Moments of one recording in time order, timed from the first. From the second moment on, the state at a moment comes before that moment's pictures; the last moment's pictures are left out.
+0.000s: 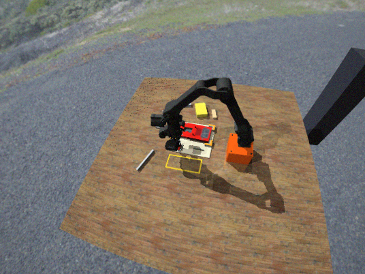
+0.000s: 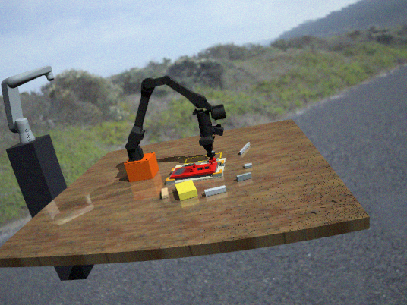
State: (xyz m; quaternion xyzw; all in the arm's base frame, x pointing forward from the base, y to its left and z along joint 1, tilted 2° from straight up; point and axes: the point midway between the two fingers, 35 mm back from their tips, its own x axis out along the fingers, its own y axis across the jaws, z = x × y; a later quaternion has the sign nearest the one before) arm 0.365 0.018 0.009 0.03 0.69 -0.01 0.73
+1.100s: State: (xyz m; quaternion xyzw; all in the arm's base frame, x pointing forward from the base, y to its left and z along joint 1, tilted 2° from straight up) arm 0.364 0.018 0.021 0.03 0.69 -0.01 0.73
